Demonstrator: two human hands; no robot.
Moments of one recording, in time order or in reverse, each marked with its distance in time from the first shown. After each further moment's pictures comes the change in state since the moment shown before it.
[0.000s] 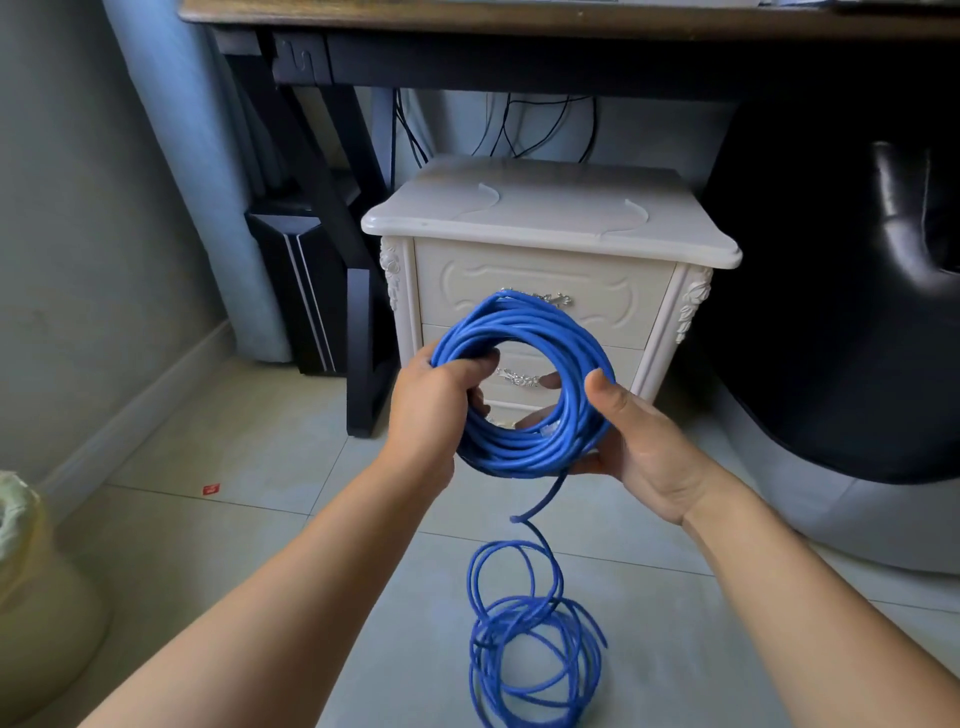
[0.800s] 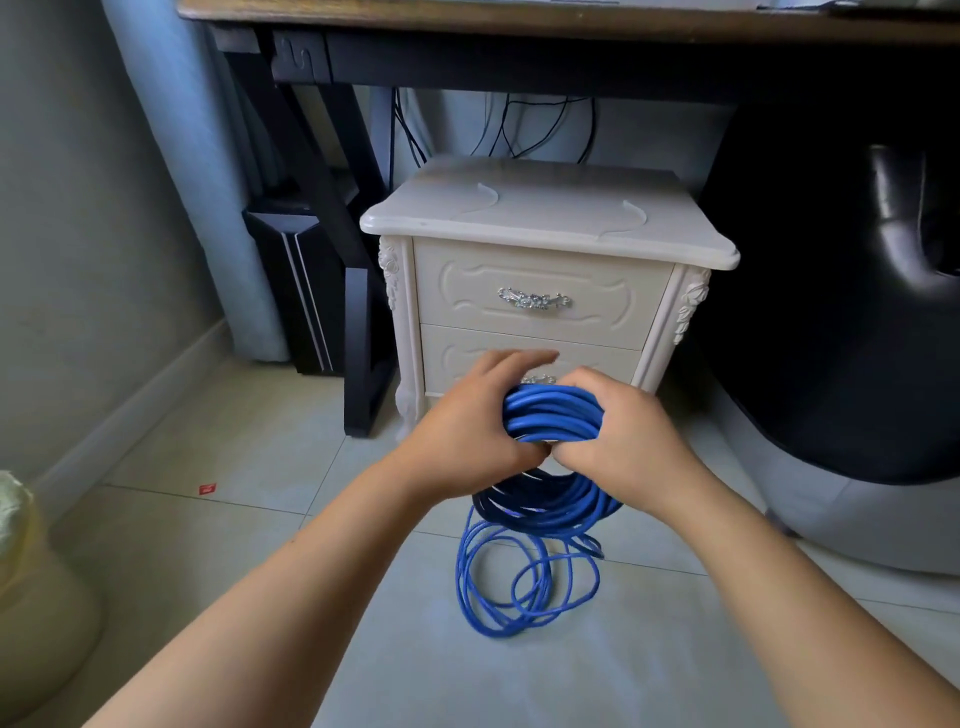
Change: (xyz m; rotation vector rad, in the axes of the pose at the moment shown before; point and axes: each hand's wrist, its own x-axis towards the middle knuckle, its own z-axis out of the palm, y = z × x) left_hand -0.010 -0.001 0.001 0.864 -0.473 0.413; right_hand -0.005 -0.008 0.010 -0.861 0.279 -0.190
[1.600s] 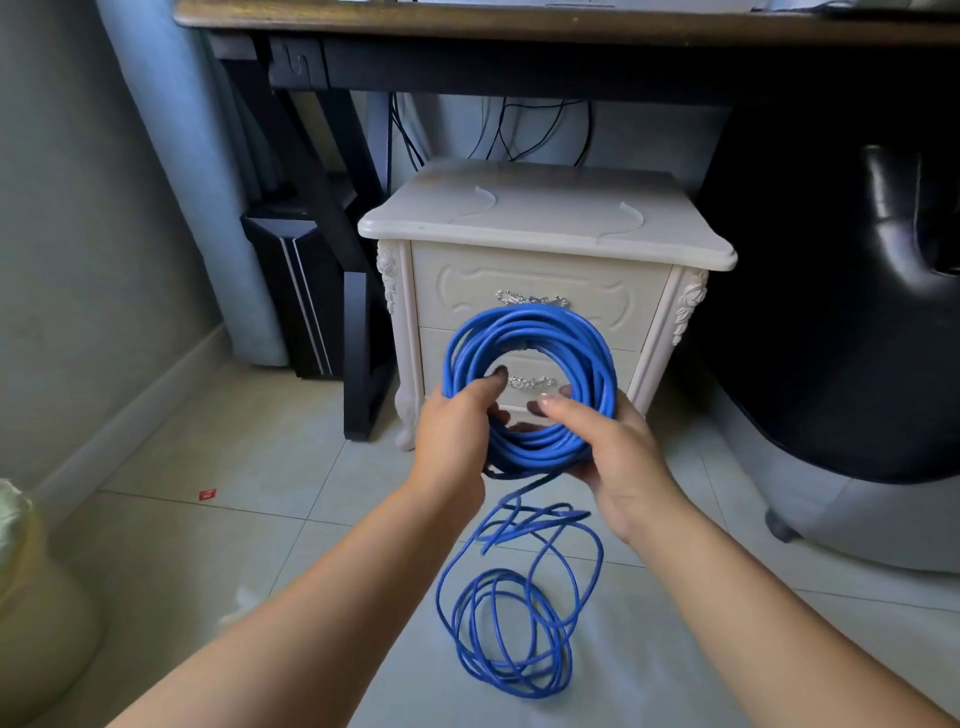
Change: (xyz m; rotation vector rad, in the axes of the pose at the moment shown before) left_hand 0.005 0.009 0.020 -1.003 0.507 -0.610; right_hand 0.000 -0.002 0.029 0.979 0.141 0.353
